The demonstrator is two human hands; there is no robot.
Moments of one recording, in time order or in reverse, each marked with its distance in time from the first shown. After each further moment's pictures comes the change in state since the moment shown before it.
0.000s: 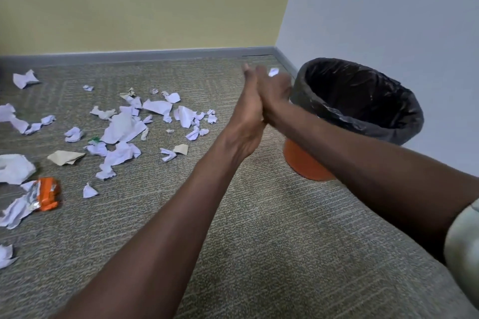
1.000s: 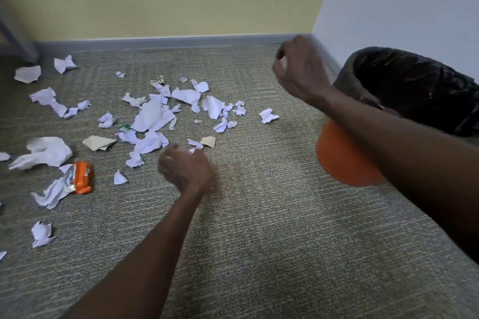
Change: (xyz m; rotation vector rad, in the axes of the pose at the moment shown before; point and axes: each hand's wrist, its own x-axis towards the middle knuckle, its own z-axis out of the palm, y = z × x) left_hand 0.008 -0.093 -0.211 0.974 1.110 -0.032; right_hand 0.060 0.013 0.024 -0.761 -0.184 -0.878
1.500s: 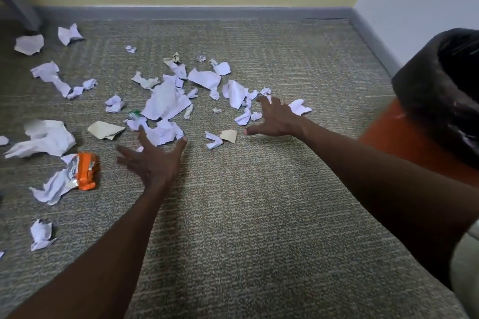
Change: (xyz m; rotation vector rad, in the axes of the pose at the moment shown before) left_hand 0.130 -0.087 0.010 0.109 -0.023 -0.015; right_hand -0.024 -0.032 0.186 0.071 -0.898 0.170
